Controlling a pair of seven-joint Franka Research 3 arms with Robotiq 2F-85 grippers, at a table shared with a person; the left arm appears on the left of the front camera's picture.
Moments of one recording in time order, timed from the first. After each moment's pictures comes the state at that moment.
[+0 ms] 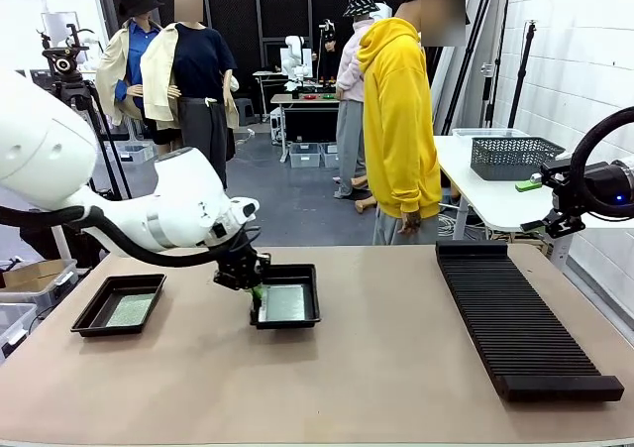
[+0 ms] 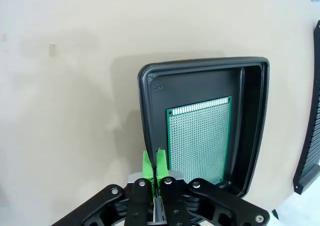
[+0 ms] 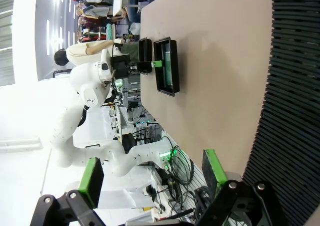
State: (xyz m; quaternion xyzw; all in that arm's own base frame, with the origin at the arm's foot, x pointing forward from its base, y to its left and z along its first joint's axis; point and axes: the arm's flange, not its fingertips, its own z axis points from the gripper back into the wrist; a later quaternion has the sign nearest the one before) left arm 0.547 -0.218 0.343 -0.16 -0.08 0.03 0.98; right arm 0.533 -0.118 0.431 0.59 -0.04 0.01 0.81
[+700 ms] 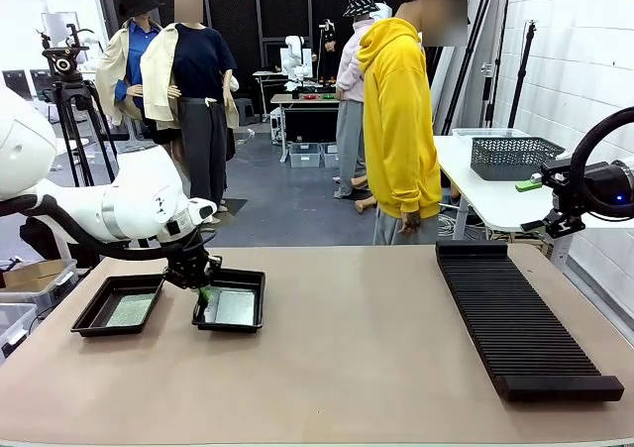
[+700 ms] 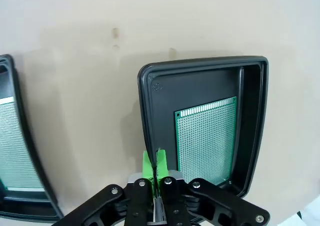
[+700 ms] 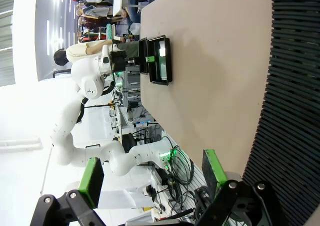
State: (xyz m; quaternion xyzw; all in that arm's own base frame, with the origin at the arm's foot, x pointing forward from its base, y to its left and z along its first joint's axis) left arm 0.561 -0.135 0.339 -0.08 -0.06 0.03 0.99; right arm 0.533 -0.118 0.431 0.59 -0.04 0.01 0.81
